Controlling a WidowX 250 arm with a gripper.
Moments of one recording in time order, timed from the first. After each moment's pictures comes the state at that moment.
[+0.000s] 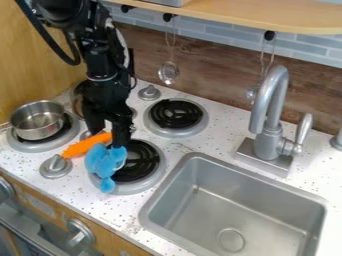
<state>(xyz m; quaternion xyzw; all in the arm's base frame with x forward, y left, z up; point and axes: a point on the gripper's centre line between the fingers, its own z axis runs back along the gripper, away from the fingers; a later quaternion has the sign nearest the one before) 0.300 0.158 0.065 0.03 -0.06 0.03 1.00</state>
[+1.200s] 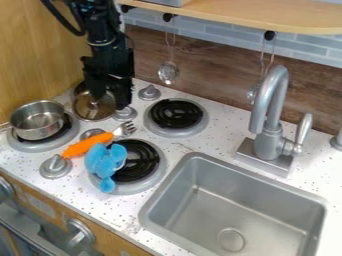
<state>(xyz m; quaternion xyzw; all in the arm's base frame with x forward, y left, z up) 0.336 0.216 0.093 0.03 -0.09 0.08 0.99</state>
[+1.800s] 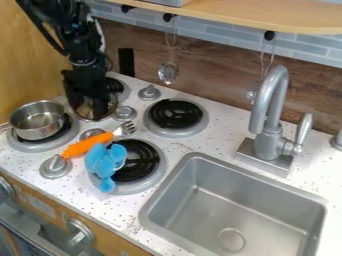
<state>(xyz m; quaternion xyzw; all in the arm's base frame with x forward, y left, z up) 0.326 0.267 0.056 0.09 -0.08 0.10 0.99</state>
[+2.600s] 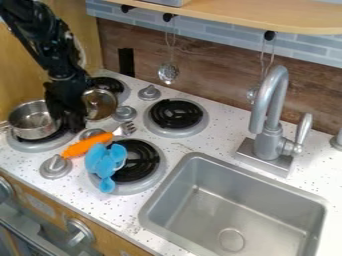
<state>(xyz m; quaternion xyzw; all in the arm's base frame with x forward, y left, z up) 0.298 0.301 0.026 0.09 -0.06 0.06 0.99</state>
